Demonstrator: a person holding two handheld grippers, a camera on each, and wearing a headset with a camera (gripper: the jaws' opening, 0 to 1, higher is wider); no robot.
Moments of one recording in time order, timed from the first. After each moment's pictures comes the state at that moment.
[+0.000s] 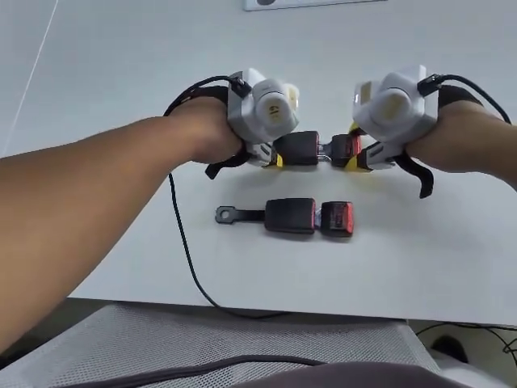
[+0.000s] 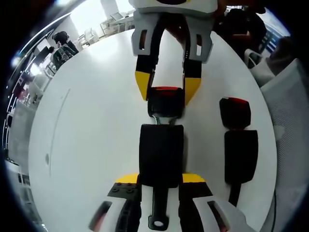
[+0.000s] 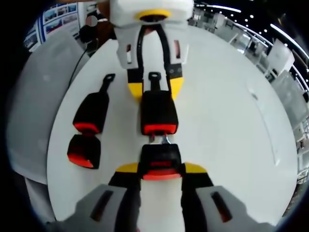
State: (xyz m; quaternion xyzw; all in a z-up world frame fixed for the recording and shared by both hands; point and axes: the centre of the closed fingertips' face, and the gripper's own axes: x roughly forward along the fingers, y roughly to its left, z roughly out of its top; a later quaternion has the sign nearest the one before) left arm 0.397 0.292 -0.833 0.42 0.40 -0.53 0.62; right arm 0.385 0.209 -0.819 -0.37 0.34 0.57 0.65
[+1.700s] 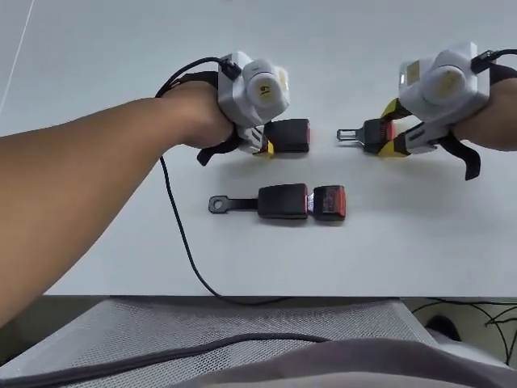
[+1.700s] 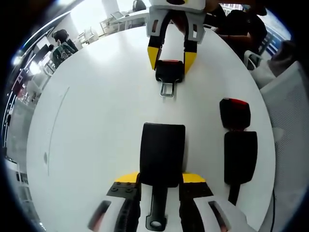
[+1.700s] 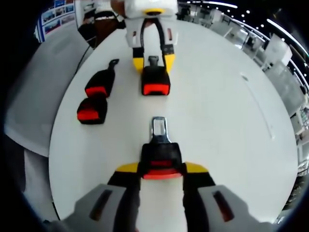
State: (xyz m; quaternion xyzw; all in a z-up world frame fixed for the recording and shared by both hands) left arm 0.397 0.291 -0.834 0.41 0.40 -0.53 0.62; right arm 0.380 0.124 -0.824 -0.37 0.36 0.56 0.65
